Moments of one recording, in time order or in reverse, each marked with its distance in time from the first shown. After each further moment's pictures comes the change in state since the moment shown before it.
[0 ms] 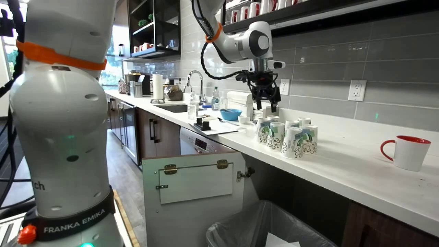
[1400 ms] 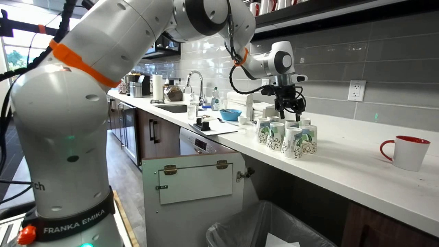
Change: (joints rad) arm 0.005 0.452 -0.073 0.563 -0.015 -0.068 -0.085
